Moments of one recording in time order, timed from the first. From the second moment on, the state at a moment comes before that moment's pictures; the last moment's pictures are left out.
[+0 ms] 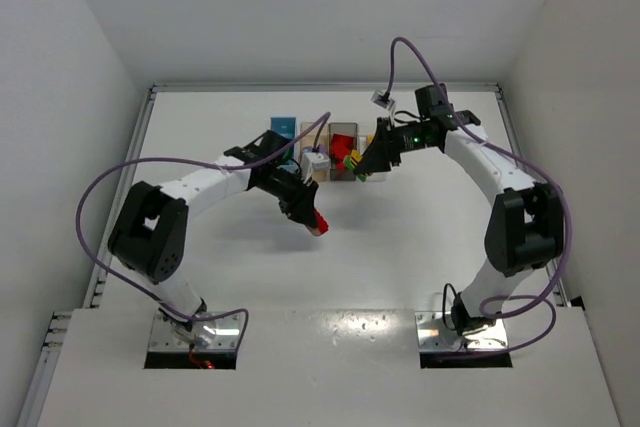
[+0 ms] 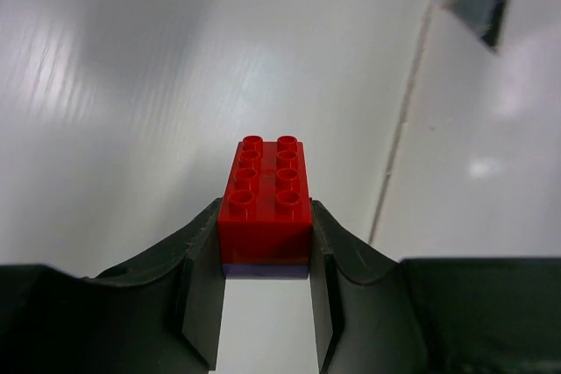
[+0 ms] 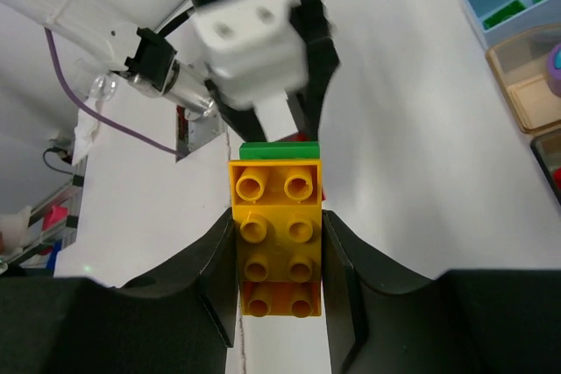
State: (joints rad) left arm -0.47 1.64 1.14 -0.58 0.89 0.30; right arm 0.21 1.71 1.34 -0.61 -1.25 -0.30
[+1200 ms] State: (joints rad) left arm -0.40 1.70 1.32 0.00 1.16 -0.31; right arm 0.22 1.65 1.26 -0.64 -1.37 -0.31
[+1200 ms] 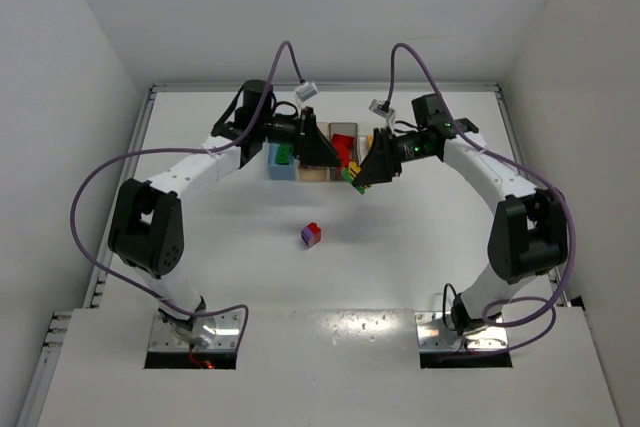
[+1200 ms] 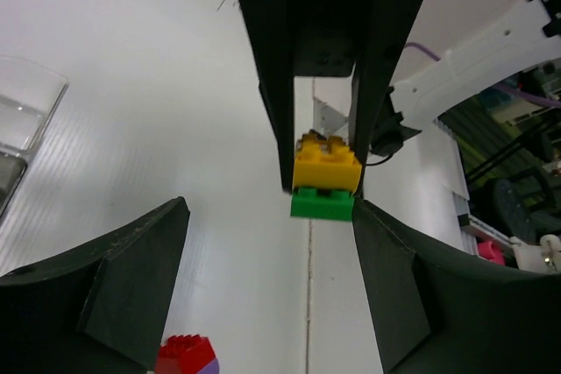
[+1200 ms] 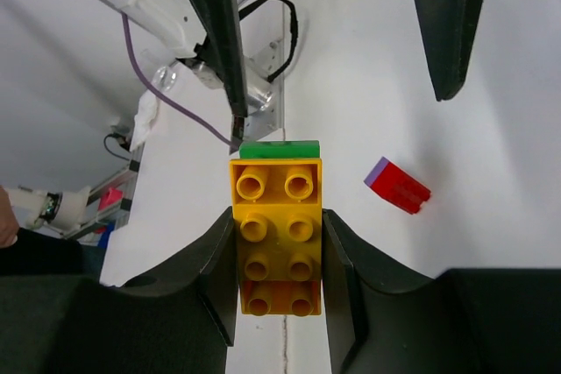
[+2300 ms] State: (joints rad) left arm -0.42 1.70 1.27 0.10 1.25 -0.40; right arm 0.27 1.69 1.29 -0.49 -1.40 -0.18
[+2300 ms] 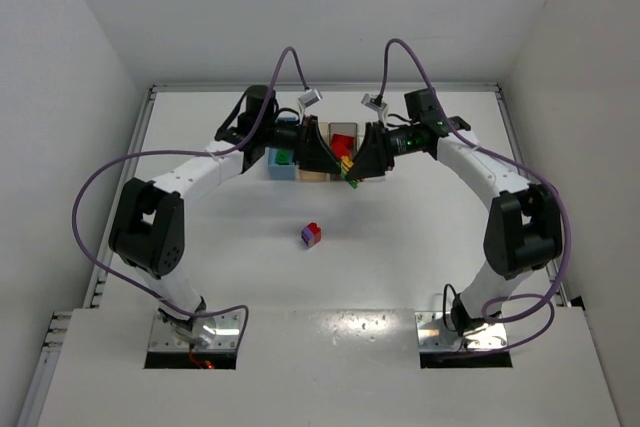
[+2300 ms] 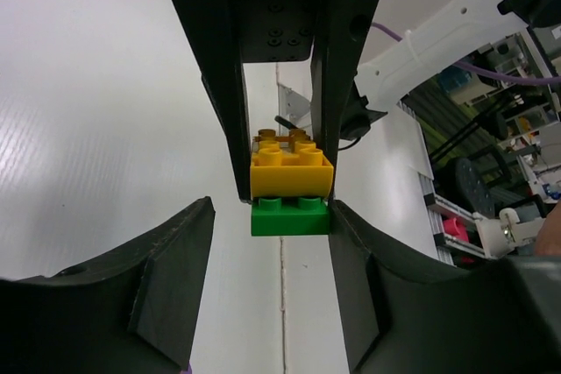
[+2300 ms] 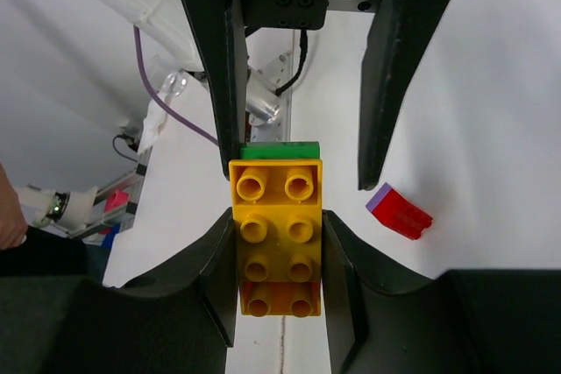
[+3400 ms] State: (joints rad) left arm -0.42 1.70 1.27 0.09 1.27 -0.39; right arm 0.26 1.69 1.30 -0.40 -1.36 -0.08
